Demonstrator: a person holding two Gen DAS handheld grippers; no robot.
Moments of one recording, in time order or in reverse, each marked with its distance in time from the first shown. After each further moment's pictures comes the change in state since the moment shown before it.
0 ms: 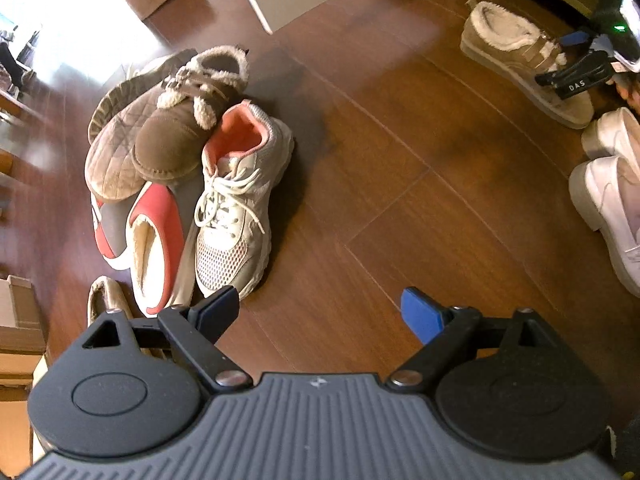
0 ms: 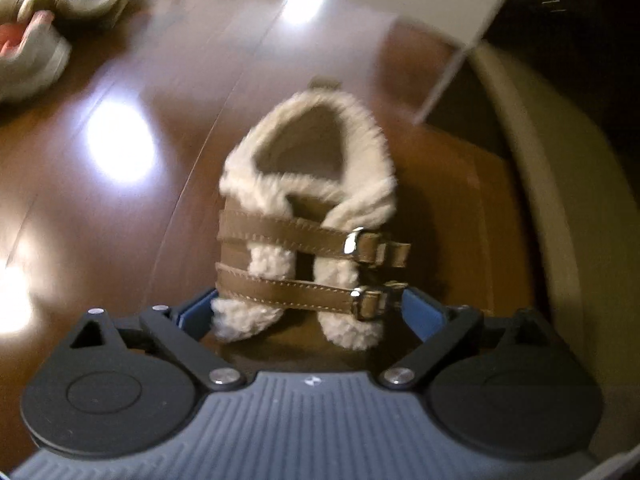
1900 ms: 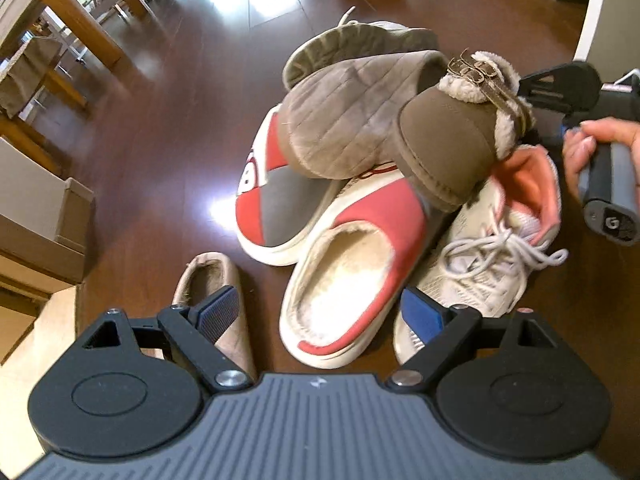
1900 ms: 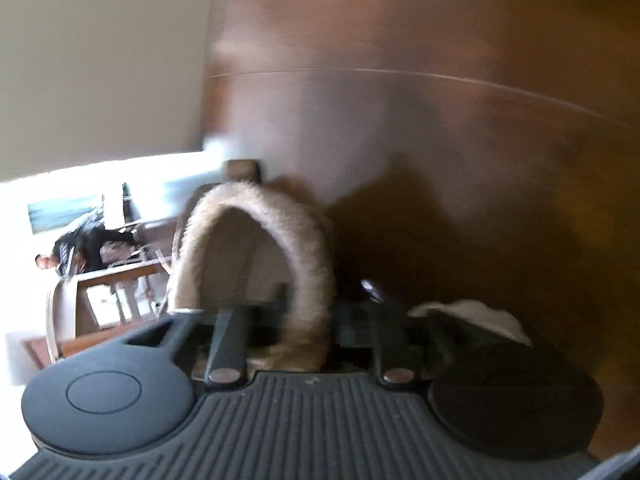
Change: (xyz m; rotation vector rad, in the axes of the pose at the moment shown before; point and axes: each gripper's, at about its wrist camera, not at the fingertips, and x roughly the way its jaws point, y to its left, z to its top) left arm 0.083 0.211 -0.025 -0.420 -0.007 0.197; right arm 0.153 0.245 0.170 1.432 0.111 0.723
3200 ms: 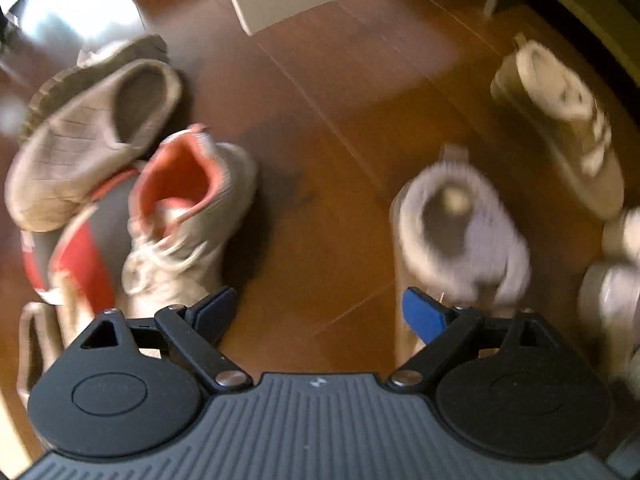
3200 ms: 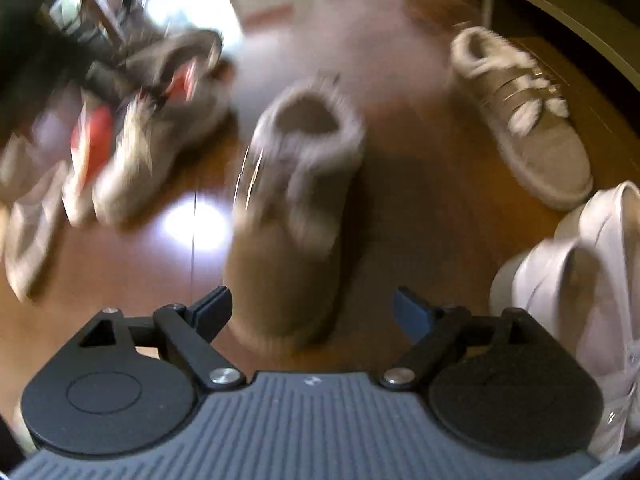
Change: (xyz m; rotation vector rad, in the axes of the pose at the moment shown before) left arm -0.021 -0.227 0.005 0.242 0.110 -0.325; right arm -0.329 -0.094 -0.144 -1.085 0.017 -0.533
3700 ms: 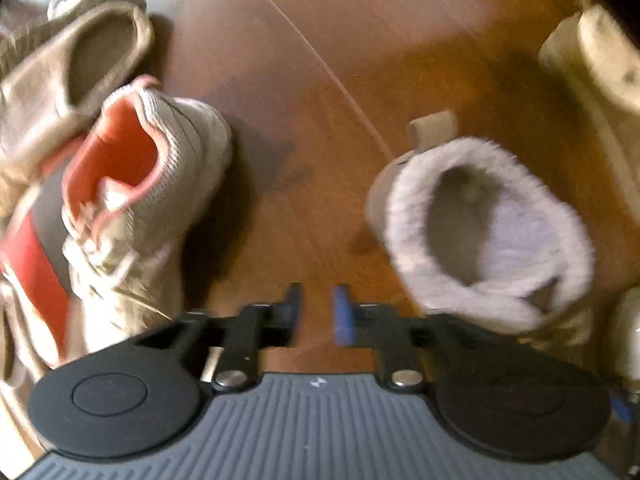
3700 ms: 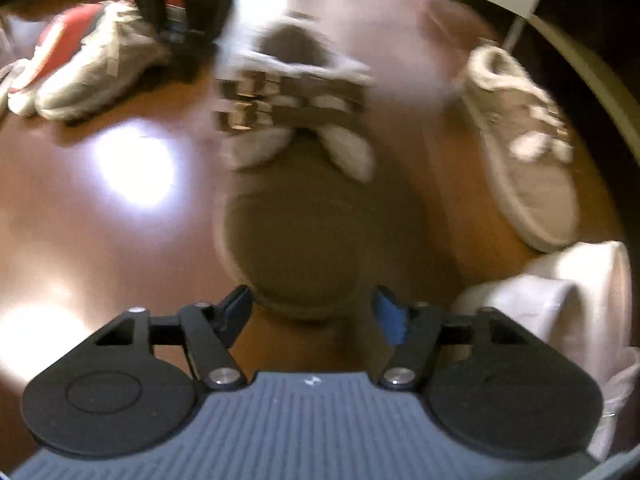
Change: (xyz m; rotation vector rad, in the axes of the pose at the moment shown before) left arm 0.047 0.001 0.005 -0.132 0.118 -0.082; right arm 0.035 -0.025 -0.019 -0.216 0.022 -0.178
